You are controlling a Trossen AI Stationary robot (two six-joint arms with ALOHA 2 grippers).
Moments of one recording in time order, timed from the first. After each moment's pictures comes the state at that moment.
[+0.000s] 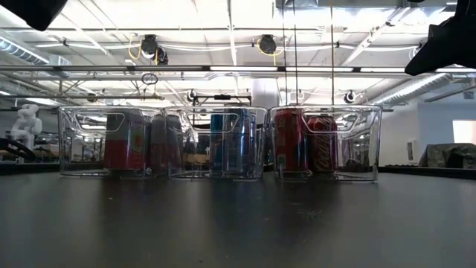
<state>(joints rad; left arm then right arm) -0.71 1.58 1.15 -1.03 0.08 -1.58 0.76 1.38 0.87 -0.37 0.57 1.30</state>
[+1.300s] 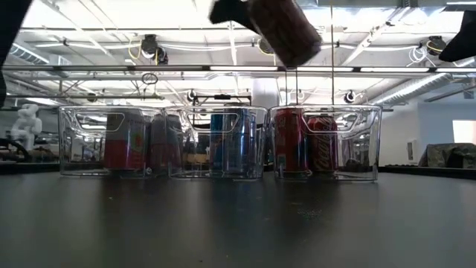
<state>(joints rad) -0.05 1.90 2.00 -1.01 0.00 -0.52 0.87 1.38 0.87 -0.37 0.64 1.40</state>
